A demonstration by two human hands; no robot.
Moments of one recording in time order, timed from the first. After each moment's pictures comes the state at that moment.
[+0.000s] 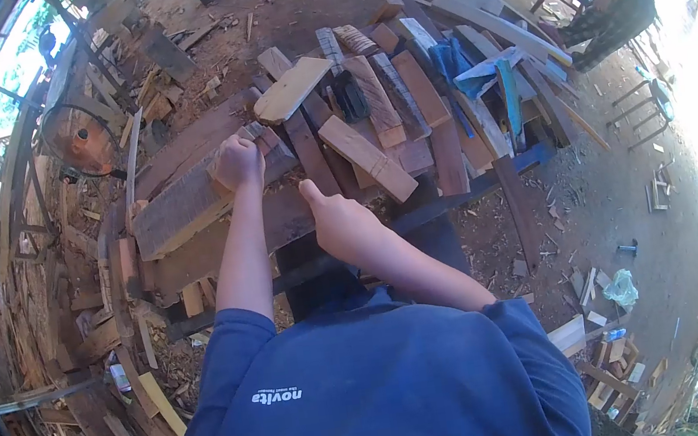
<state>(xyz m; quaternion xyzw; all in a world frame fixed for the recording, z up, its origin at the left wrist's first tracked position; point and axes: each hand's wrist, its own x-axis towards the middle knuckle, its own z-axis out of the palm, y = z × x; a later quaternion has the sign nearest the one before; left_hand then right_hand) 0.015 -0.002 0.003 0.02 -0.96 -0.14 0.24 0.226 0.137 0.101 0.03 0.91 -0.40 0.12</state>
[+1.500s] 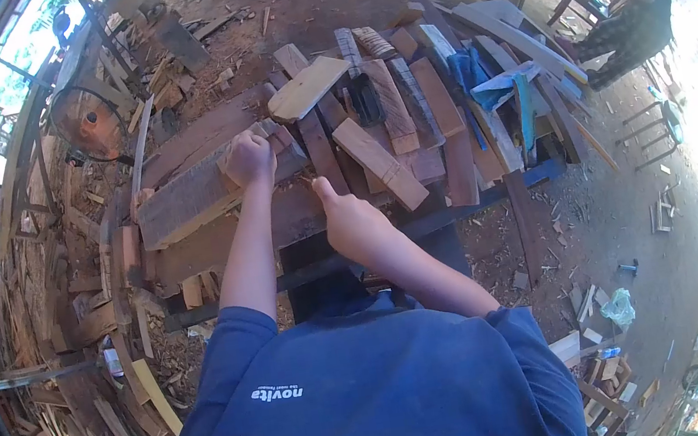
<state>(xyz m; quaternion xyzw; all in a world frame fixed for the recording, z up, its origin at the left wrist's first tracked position) 0.015 -0.003 0.001 0.03 -0.96 -0.15 0.24 0.218 0.140 0.108 0.03 0.91 -0.38 0.16</state>
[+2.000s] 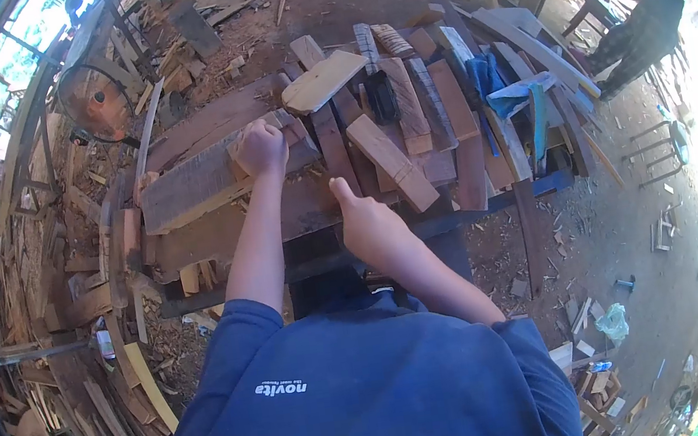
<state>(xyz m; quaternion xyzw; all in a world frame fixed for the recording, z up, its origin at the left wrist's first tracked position) 0.012 -0.004 -0.001 0.02 -0.96 -0.12 0.25 0.222 0.143 0.099 0.03 0.92 -0.36 0.13</state>
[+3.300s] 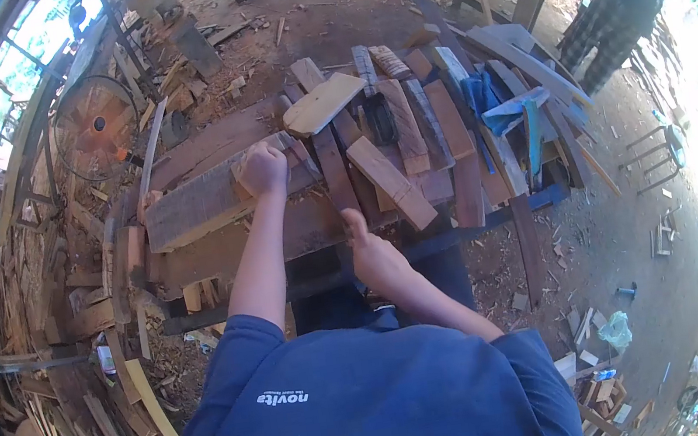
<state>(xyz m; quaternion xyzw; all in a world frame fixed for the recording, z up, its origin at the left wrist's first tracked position) 0.012 -0.004 -0.001 0.01 -0.96 -0.11 0.27 0.248 0.139 0.043 0.05 0.89 -0.44 0.07</state>
